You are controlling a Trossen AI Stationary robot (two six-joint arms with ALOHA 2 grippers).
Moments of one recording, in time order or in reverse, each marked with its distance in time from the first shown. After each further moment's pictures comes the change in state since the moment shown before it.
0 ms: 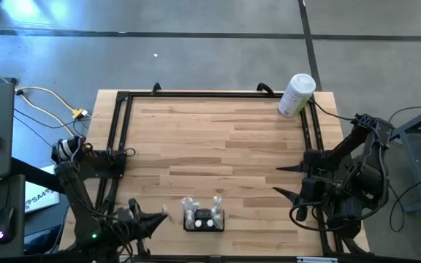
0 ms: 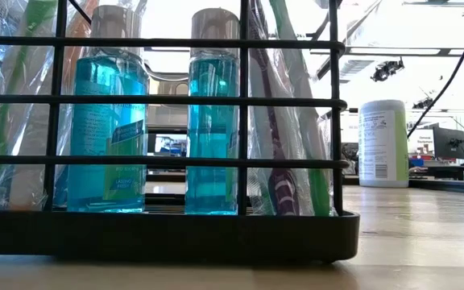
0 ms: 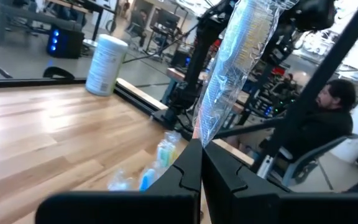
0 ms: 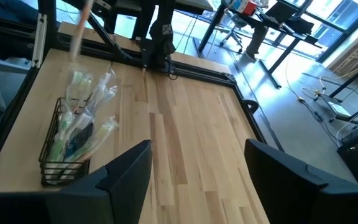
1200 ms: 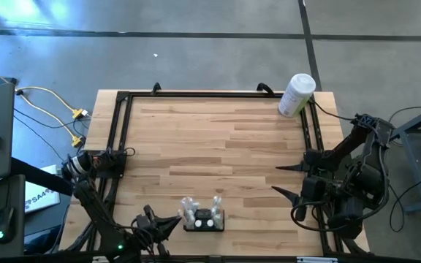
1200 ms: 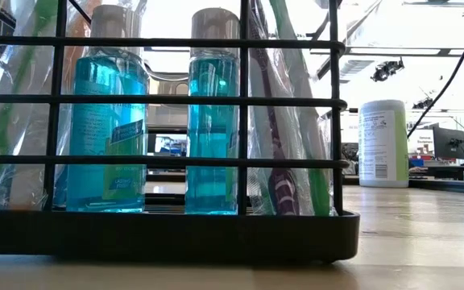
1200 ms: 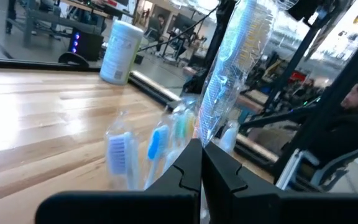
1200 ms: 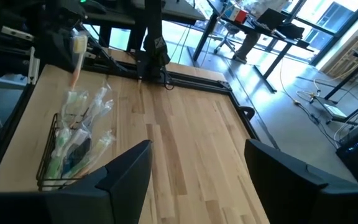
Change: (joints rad) left arm 0.071 0.207 0.000 0.071 0.006 -0.122; right arm 0.000 0.000 0.000 0.044 0.043 -0.002
